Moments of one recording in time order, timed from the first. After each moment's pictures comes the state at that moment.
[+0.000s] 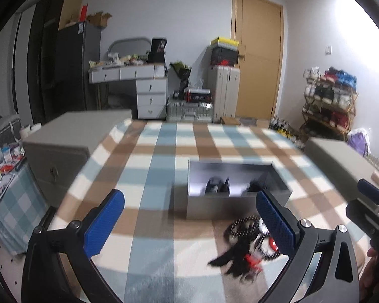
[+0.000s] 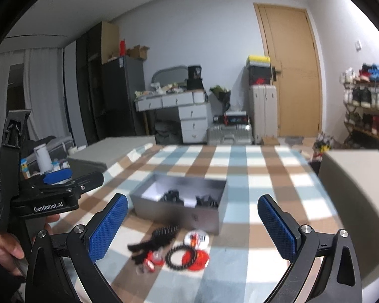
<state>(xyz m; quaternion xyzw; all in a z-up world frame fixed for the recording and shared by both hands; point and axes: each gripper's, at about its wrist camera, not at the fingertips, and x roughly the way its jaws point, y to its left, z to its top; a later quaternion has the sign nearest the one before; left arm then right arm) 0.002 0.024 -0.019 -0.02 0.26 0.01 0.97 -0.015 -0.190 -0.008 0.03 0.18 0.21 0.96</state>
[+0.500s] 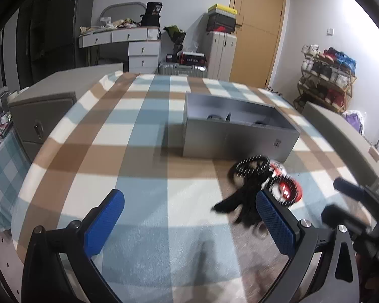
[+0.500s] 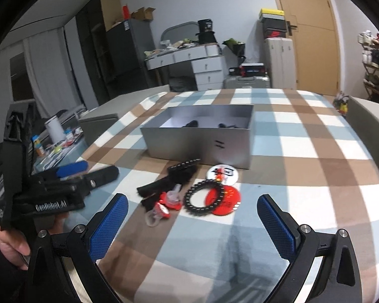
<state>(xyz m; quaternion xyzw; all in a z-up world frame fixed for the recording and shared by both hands) -0.015 0.029 -0.069 -0.05 0.34 -0.02 0.94 -0.009 -0.166 -0.066 0.03 0.29 0.26 0.92</state>
